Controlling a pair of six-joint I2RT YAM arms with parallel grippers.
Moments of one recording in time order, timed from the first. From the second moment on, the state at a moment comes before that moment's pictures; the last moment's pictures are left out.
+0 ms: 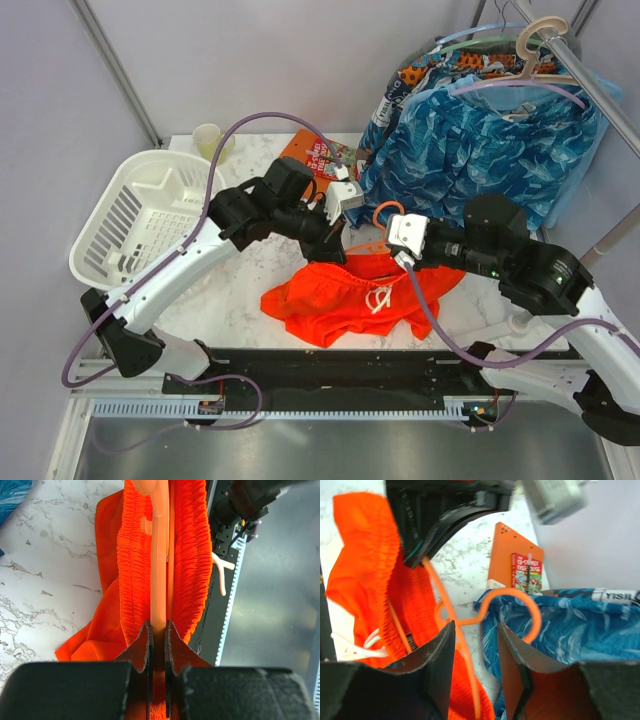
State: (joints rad) left arm -0.83 1.42 1.56 -0.90 0.56 0.12; right arm 0.82 0.92 1.40 -0.84 -0.17 -0.67
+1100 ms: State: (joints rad) left arm -0.78 1.42 1.56 -0.88 0.64 0.02; right arm 1.22 1.10 1.24 -0.69 0.35 -1.00
